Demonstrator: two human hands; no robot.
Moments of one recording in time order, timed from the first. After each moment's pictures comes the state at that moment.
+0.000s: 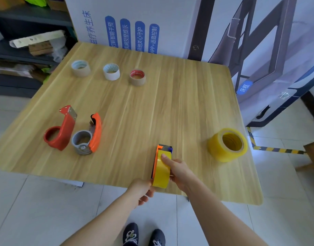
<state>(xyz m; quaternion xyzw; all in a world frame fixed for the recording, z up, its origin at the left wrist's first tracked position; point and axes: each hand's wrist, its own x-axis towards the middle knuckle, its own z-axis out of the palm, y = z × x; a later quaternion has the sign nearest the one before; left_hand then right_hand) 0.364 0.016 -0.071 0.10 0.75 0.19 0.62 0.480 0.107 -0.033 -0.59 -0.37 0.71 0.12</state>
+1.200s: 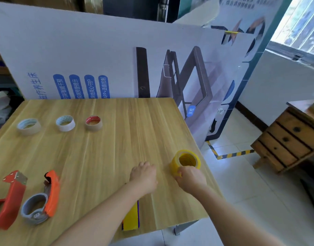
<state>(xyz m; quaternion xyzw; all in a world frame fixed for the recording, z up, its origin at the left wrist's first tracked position) 0.428 0.150 0.033 0.73 0.66 -0.05 0.16 0.603 0.168 0.026 -0.67 -0.73 0.14 -0.05</state>
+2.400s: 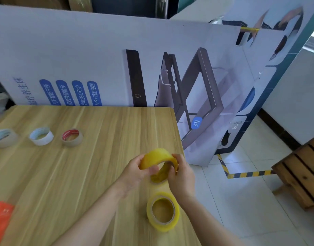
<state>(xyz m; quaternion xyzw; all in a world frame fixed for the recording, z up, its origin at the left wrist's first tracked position) 0.492 0.303 0.063 0.42 0.53 0.46 0.58 0.651 0.327 0.043 -0.62 -0.66 0.27 0.34</state>
